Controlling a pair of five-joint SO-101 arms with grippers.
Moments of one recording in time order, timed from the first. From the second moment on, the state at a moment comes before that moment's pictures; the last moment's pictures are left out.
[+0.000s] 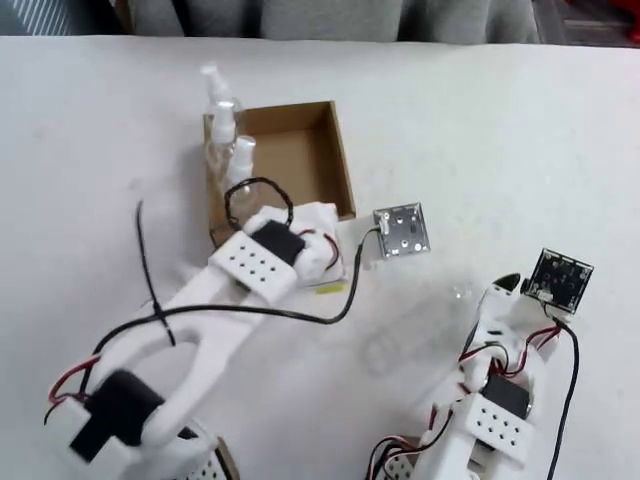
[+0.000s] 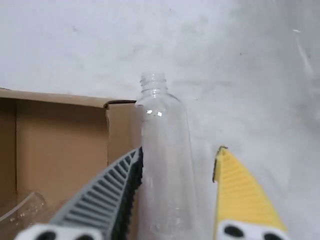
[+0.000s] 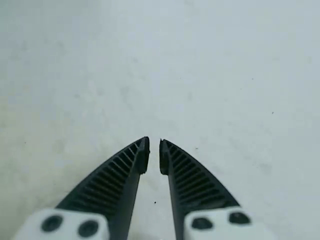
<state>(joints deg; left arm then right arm) 30.6 -7.6 29.9 48.1 -43.2 25.7 -74.3 95.9 17.4 6.5</state>
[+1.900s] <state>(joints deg) 30.4 -2.2 20.1 66.8 -46.7 22.4 -74.3 96.7 17.4 6.7</state>
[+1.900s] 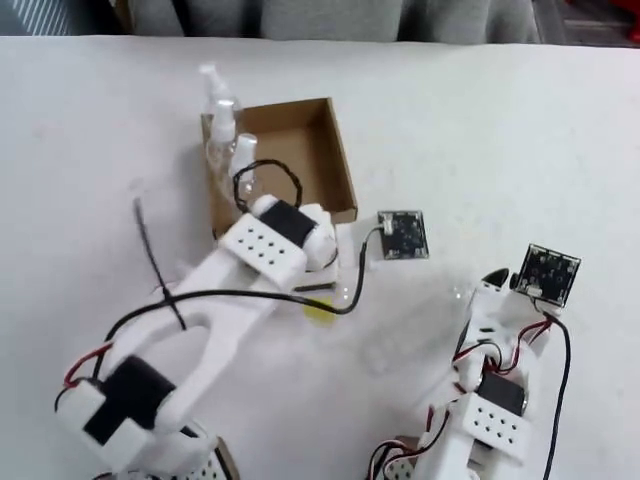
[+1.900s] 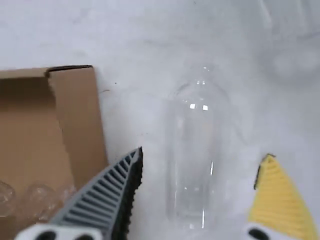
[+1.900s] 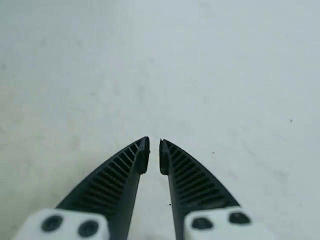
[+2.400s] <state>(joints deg) 32.3 13.8 13.5 61.1 -49.1 22.4 -74.3 96.7 17.4 6.7</state>
